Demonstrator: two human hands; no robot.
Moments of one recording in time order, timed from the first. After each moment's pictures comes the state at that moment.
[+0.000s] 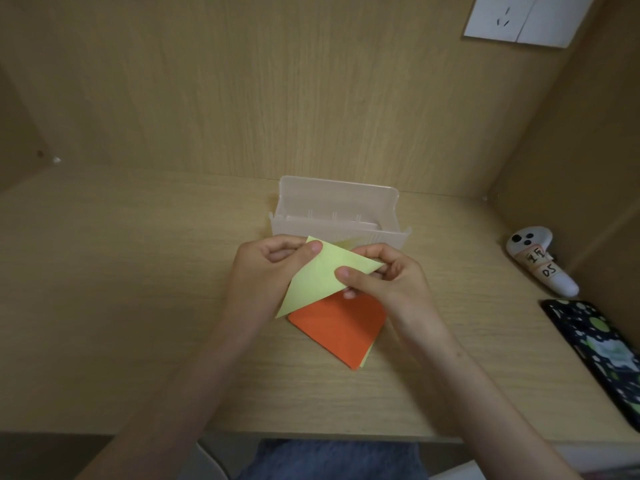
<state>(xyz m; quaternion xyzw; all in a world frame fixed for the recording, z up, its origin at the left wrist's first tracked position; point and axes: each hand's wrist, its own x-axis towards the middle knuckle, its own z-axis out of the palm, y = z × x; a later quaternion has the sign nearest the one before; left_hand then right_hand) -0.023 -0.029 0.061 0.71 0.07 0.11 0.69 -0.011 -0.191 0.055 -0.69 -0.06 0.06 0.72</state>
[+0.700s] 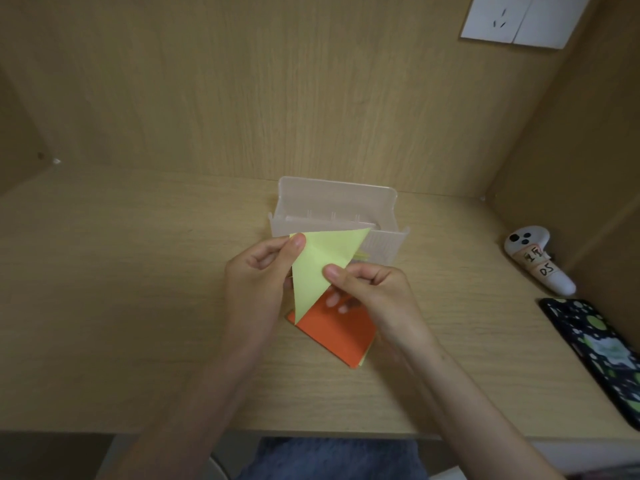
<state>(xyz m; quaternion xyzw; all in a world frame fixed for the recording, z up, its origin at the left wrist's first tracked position) -0.031 -0.037 0.054 0.59 0.11 0.16 0.78 -0.022 -0.175 0.054 -0.69 -0.04 0.09 0.71</state>
